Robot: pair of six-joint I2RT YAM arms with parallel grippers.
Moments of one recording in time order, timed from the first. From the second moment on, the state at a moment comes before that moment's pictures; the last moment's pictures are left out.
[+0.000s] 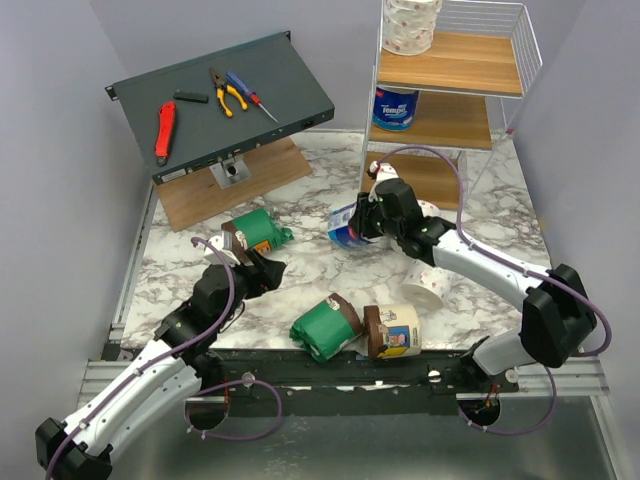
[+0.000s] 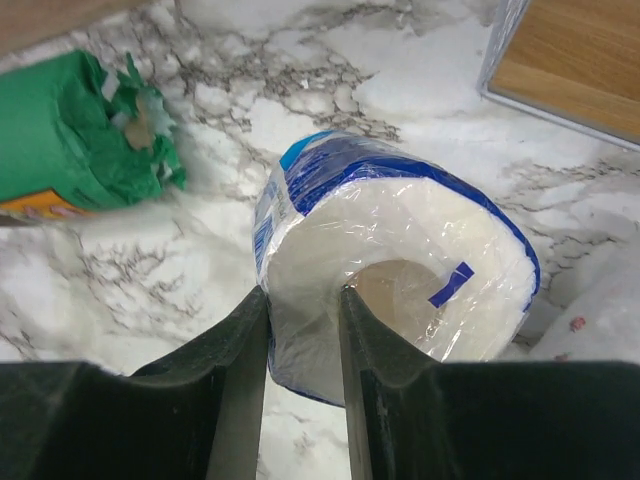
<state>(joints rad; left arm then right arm) -0.66 0.48 0.37 -0.24 -0.25 -0.80 0.66 1.46 1.00 -0.06 0.11 0.39</state>
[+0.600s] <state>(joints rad) -0.66 0.54 0.37 -0.22 -0.25 -0.81 0.81 1.59 1.22 -0.45 0.16 0.20</state>
